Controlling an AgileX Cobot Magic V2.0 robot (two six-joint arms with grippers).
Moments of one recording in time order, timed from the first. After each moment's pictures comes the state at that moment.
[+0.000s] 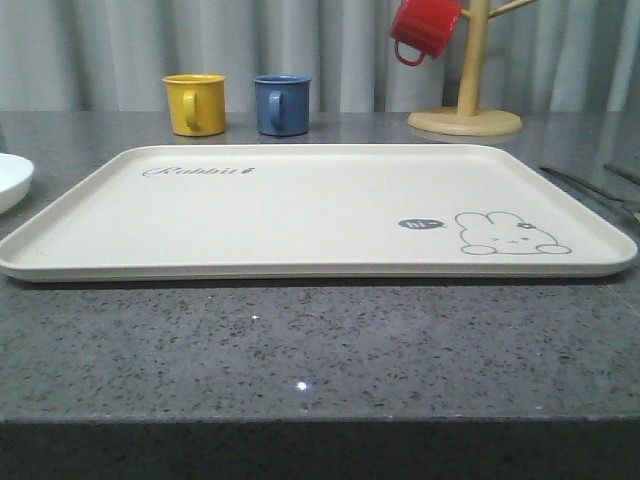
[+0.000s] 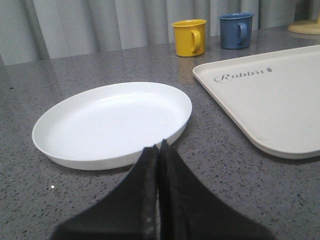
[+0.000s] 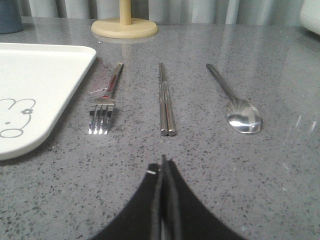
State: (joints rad) left arm -0.13 0.00 0.00 -0.03 0.16 0.18; right arm -0.01 -0.01 0.03 -0.12 0.20 0.16
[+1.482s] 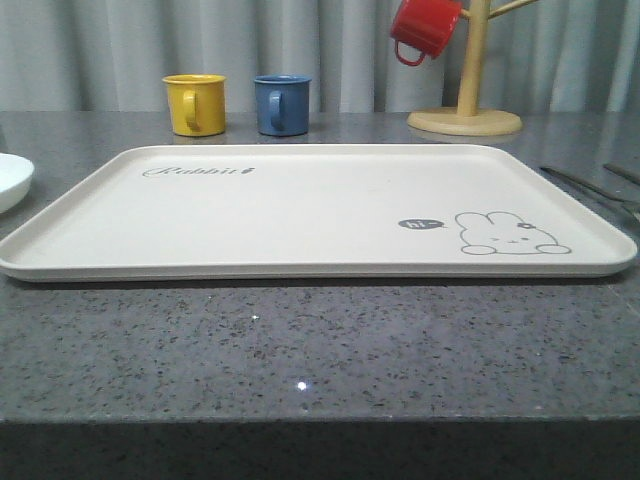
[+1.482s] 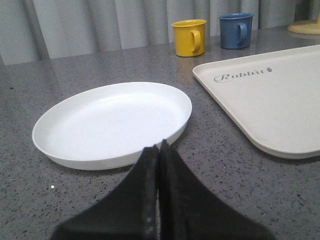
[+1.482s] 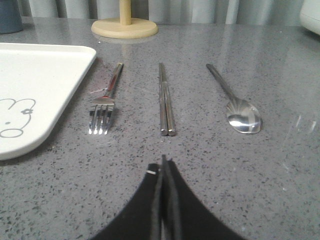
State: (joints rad) left arm -0.13 0.00 0.00 -0.03 0.16 0.18; right arm -0.01 -0.01 0.03 -0.12 0.20 0.16
